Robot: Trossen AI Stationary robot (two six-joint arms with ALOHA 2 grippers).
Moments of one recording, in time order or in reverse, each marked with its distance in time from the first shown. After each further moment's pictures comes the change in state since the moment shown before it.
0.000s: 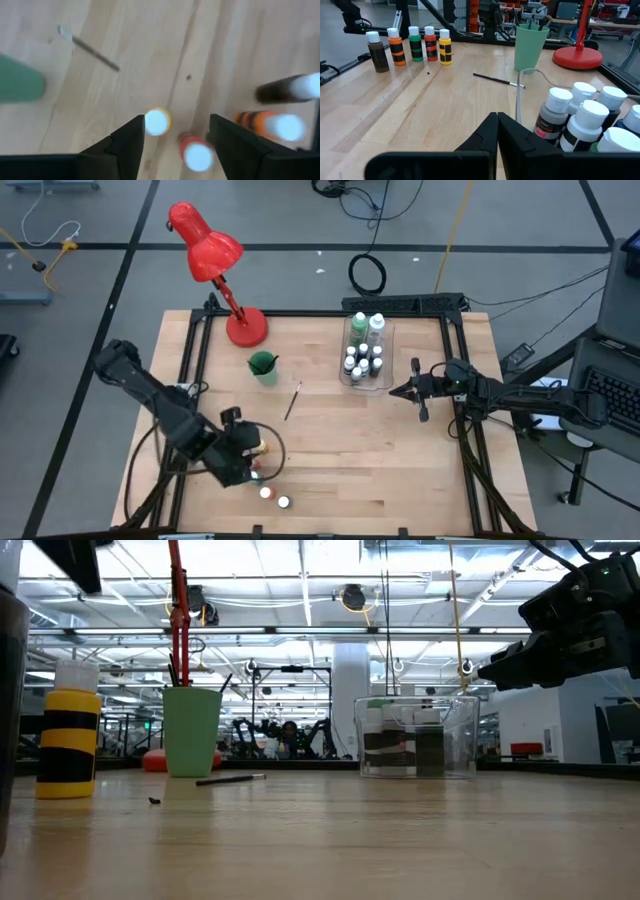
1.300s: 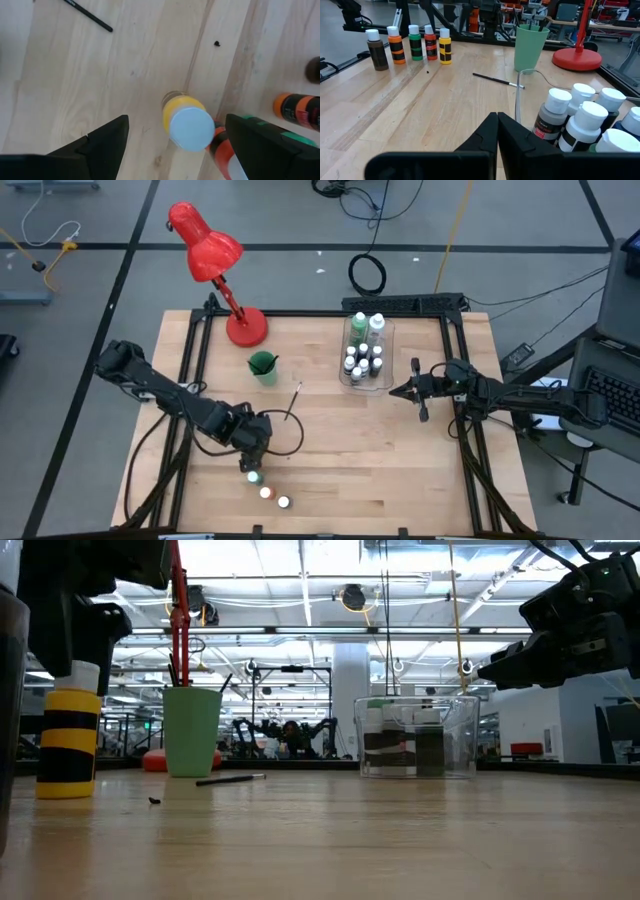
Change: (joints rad) left arm 0.185 0.016 -0.230 0.180 0.252 0.140; right arm 0.000 0.000 0.000 -0.001 0.000 -0.017
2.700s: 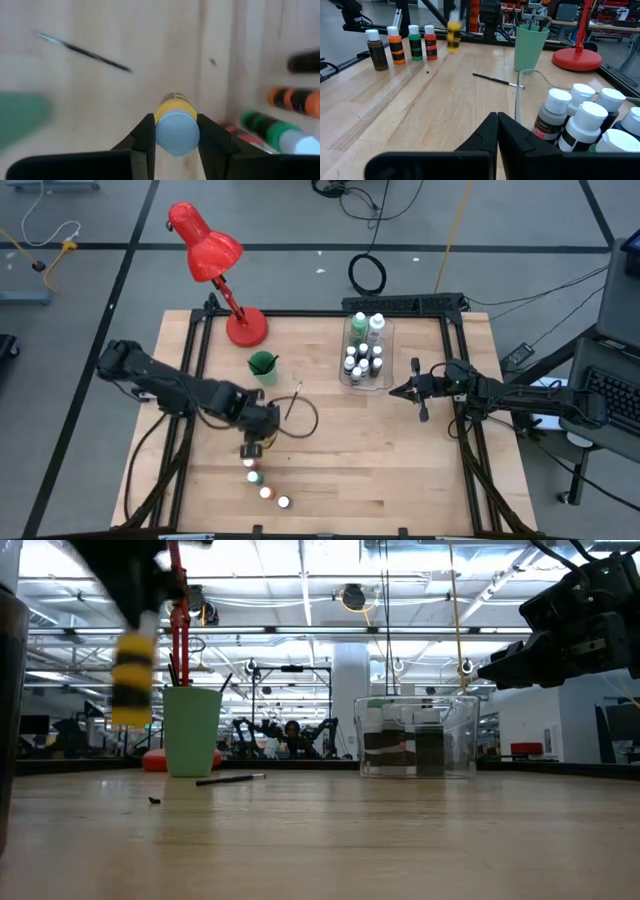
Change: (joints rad) left arm 0.159 0.000 0.192 -0.149 0.075 0.379; right arm 0.000 0.000 0.000 0.001 0.000 0.000
